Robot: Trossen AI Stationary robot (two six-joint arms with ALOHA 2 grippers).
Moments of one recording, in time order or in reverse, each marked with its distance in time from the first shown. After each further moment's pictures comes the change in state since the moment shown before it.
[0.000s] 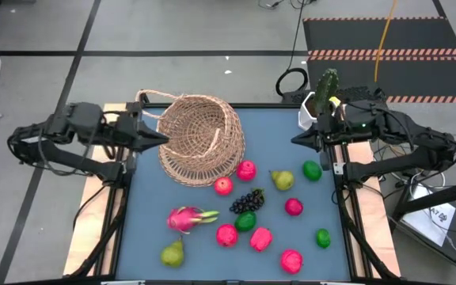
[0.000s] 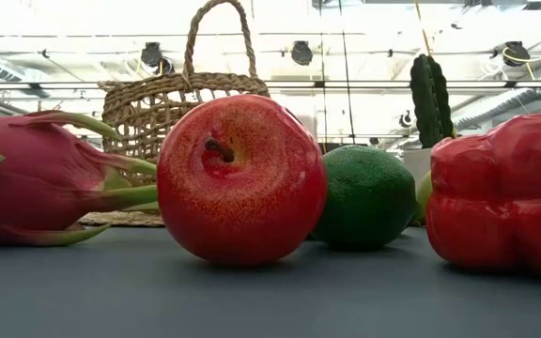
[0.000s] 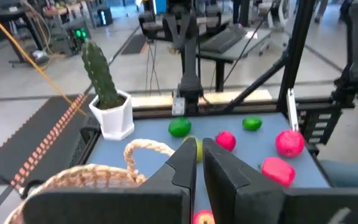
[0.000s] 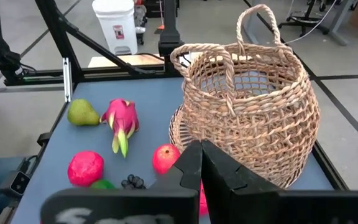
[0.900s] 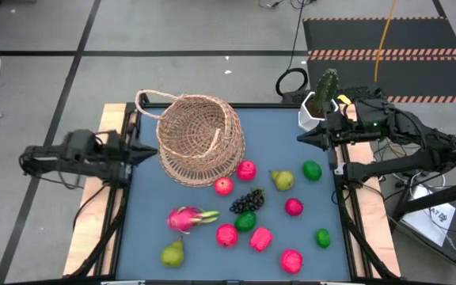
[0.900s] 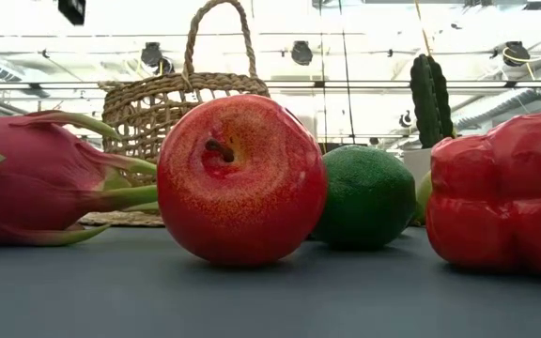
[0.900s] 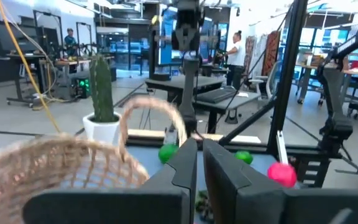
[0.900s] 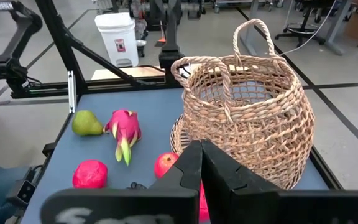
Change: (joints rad) left arm 0.007 -0.570 -0.736 0.484 0.018 -0.095; right arm -0.007 -0.057 0.000 0.000 0.002 0.015
